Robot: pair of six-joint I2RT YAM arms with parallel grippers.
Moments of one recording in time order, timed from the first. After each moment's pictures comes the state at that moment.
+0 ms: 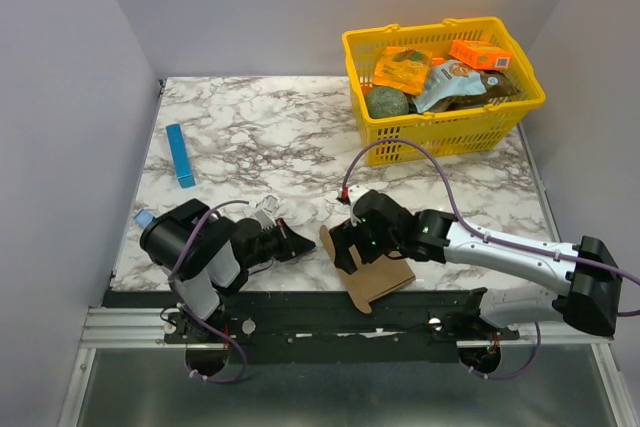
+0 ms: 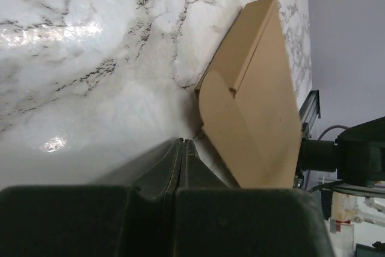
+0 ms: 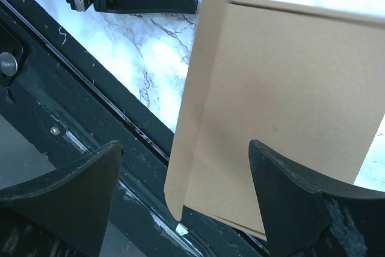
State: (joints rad) left arm -0.57 1.73 0.06 1.31 0.37 -0.96; right arm 1.07 1.25 0.88 -0.49 0.01 0.42
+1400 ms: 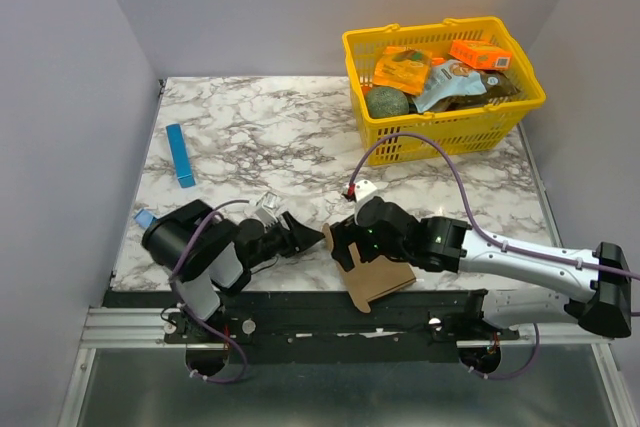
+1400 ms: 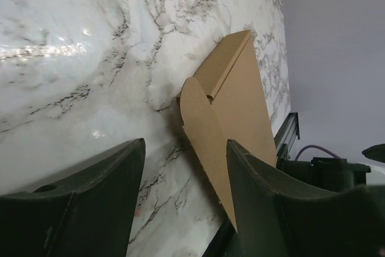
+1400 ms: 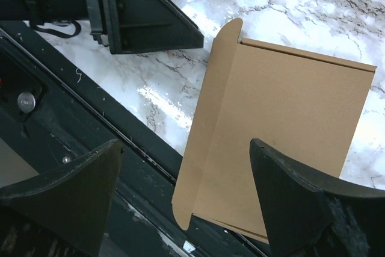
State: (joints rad) left arm -0.60 1.65 0.06 1.28 0.27 -1.04; right arm 1.18 1.17 0.92 -0.50 0.25 0.48
